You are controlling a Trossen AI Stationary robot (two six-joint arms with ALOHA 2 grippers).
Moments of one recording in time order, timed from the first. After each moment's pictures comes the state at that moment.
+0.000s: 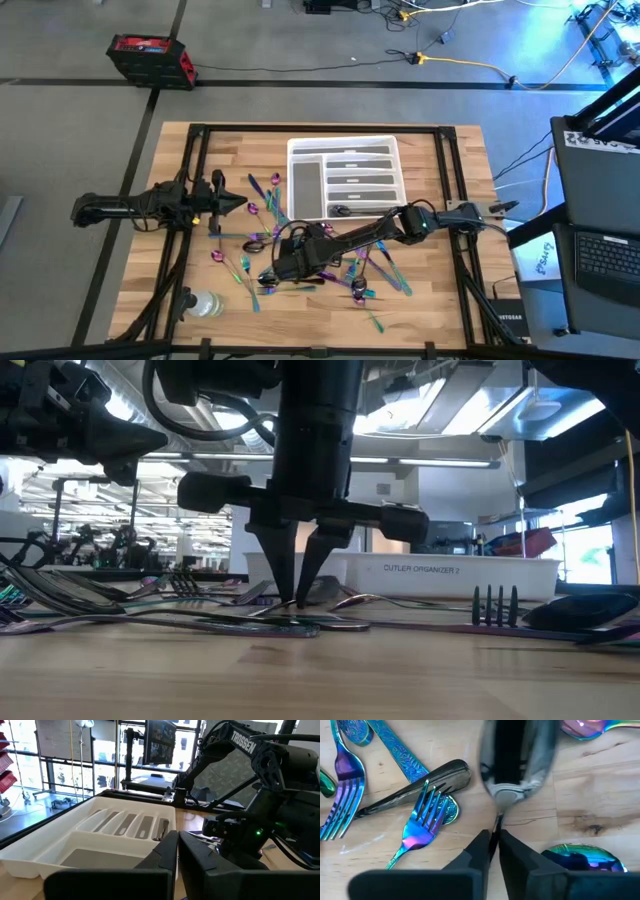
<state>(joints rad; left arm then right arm) 0.01 0.01 0.01 0.03 -0.13 -0.11 0.29 2.55 2.23 -1.20 0.32 2.01</state>
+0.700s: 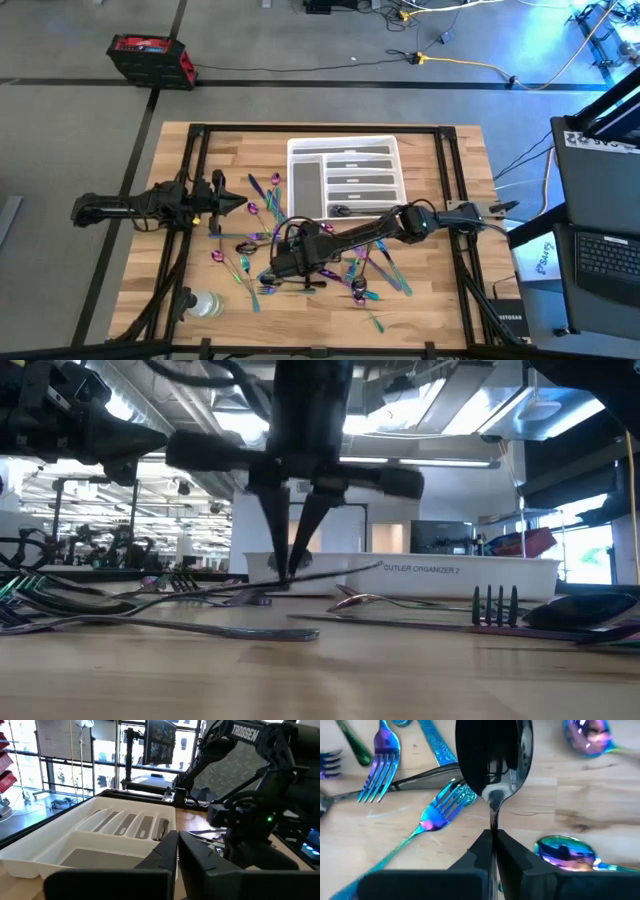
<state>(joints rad) 0.01 0.01 0.01 0.03 -0.13 -0.11 0.29 2.54 2.36 -1.32 0.29 1.81</state>
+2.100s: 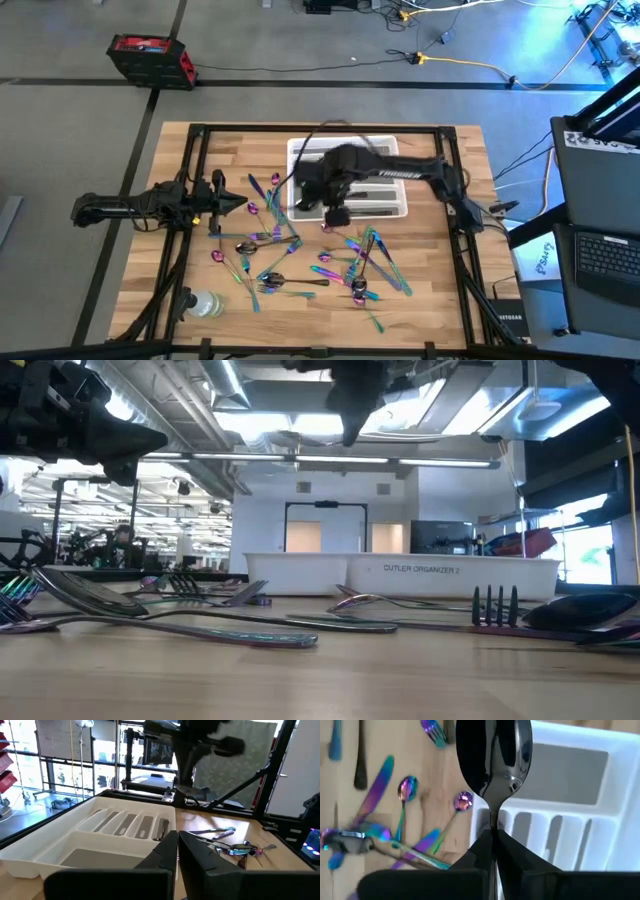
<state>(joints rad) 0.01 0.01 0.01 0.03 -0.13 -0.11 -0.04 2.12 2.26 -1.53 0.00 -0.20</state>
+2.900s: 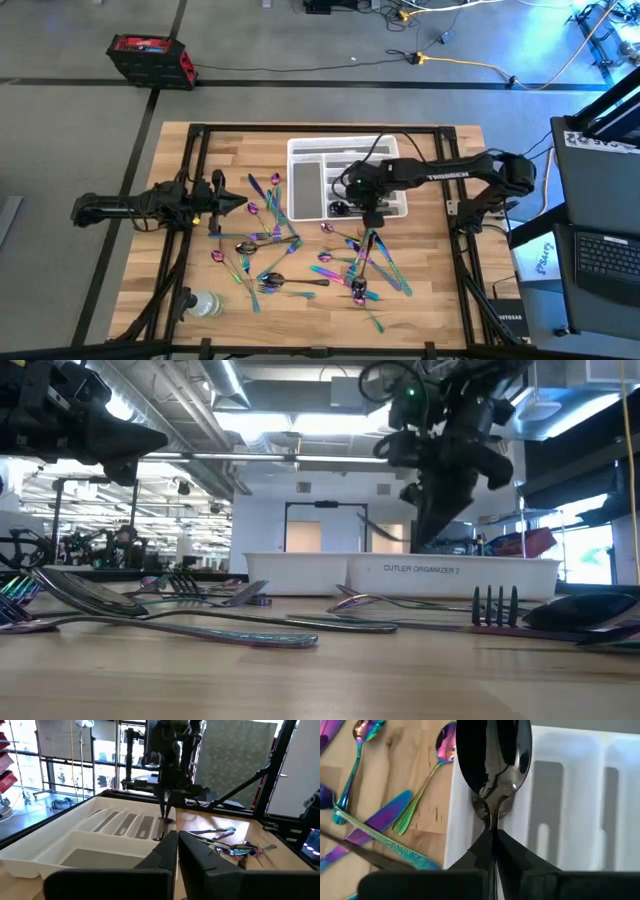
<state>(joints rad) 0.01 0.01 0.01 0.03 -0.13 -0.11 -0.18 1.58 0.97 -0.57 -0.18 -0.31</state>
